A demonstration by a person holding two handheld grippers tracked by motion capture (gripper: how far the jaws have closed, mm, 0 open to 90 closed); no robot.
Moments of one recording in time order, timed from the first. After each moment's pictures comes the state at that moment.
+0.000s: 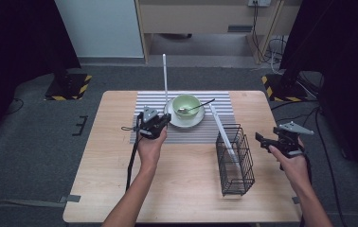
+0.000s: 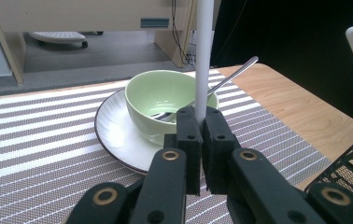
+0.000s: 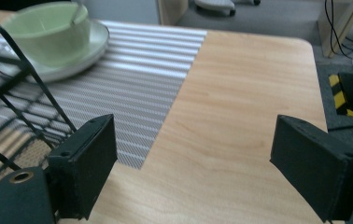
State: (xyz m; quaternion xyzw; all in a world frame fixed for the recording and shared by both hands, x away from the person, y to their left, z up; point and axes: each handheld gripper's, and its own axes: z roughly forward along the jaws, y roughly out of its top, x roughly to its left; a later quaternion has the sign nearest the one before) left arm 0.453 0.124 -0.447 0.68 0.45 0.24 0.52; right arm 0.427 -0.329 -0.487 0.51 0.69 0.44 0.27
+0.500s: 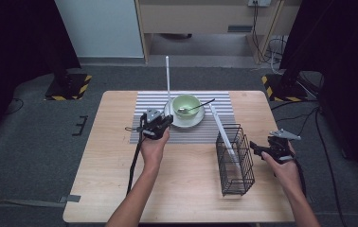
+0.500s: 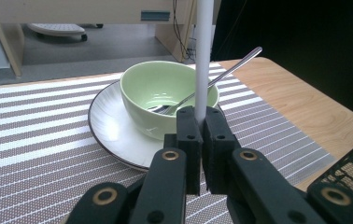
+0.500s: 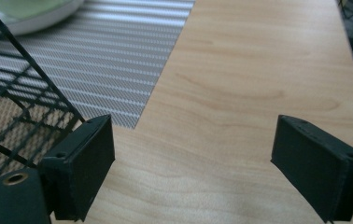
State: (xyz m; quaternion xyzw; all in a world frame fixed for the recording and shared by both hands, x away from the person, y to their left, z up) left arm 0.458 0.117 -0.456 0.69 0.46 0.24 0.51; right arm 0.430 -0.316 -0.526 0.54 0.70 0.39 0.24
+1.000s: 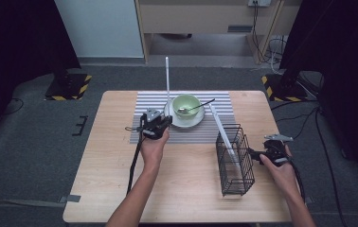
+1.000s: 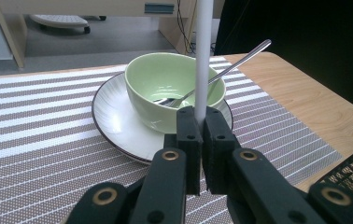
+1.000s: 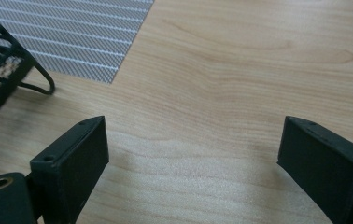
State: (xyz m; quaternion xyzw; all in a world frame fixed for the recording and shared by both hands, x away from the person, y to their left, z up) left arm 0.461 0.118 -0.459 0.69 0.47 0.23 0.50; right arm 0.433 -0.312 -0.548 0.56 0.72 0.33 0.23
